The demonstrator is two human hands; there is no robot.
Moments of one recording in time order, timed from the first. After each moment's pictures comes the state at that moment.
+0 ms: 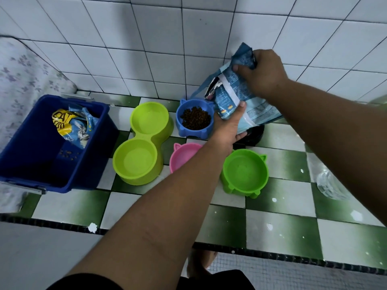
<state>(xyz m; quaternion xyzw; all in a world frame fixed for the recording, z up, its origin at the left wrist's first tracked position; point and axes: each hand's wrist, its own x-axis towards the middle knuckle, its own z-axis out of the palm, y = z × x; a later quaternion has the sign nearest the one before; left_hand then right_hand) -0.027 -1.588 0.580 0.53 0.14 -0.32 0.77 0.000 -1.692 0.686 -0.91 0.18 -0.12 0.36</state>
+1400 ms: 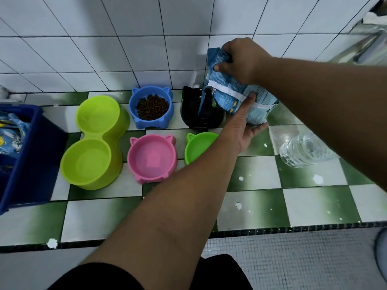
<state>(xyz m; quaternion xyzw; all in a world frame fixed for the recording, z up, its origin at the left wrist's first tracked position) -0.108 -1.692 0.568 0.43 0.12 -0.49 0.75 -0.040 -1.782 0.662 -0.97 0.12 0.01 0.19</state>
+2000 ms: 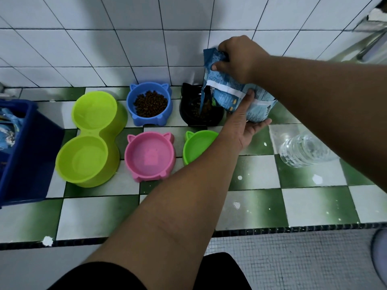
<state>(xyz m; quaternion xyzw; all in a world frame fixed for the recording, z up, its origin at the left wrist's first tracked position) -0.108 -1.701 0.560 0.39 0.15 -0.48 0.77 -0.035 -1.783 0.654 -0.98 0.09 0.01 0.17</state>
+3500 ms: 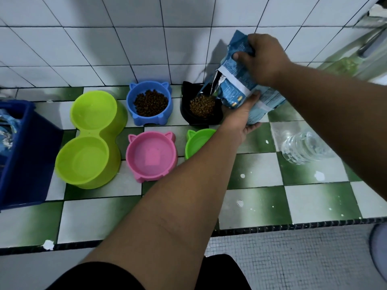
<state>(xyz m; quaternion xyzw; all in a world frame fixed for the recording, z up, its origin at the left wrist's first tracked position) -0.096 -1.700 0.549 0.52 0.14 -0.46 0.71 -0.071 -1.789 0.656 -0.93 0.22 -0.08 0.28</state>
